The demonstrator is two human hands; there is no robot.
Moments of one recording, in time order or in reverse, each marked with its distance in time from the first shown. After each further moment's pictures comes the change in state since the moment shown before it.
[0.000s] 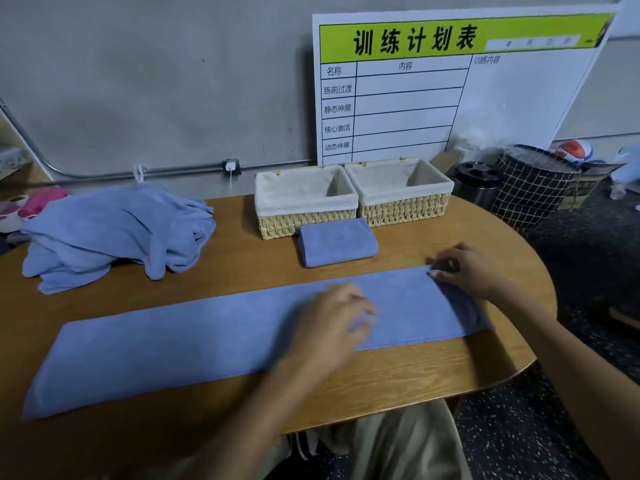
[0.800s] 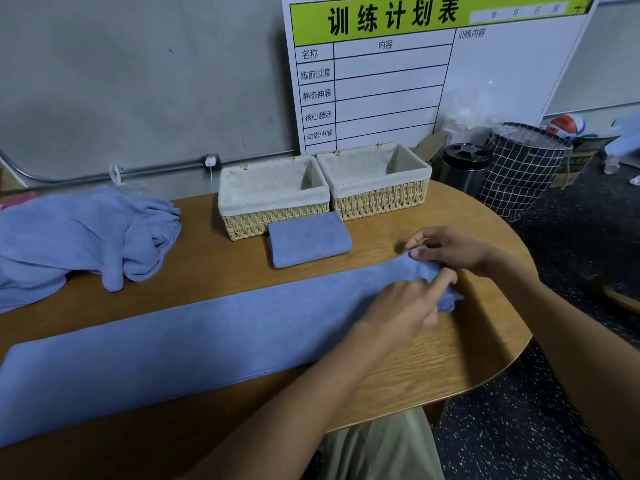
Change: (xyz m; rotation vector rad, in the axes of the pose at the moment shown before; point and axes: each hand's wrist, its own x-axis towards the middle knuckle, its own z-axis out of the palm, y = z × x) left_hand 0.102 0.077 0.099 0.097 -0.187 0.265; right_hand 0.027 0.016 -0.018 0.648 -0.216 -0.078
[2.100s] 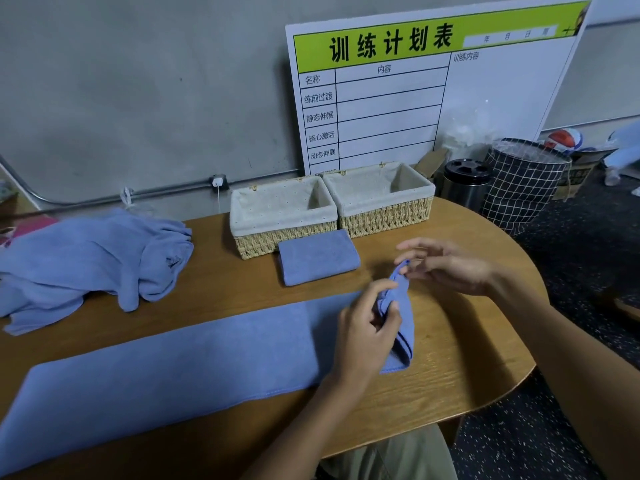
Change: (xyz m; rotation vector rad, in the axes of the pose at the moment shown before) left_hand -0.060 -0.017 -0.014 -0.589 0.632 -0.341; right_hand -0.005 -0.024 0.019 0.665 -0.184 -0.003
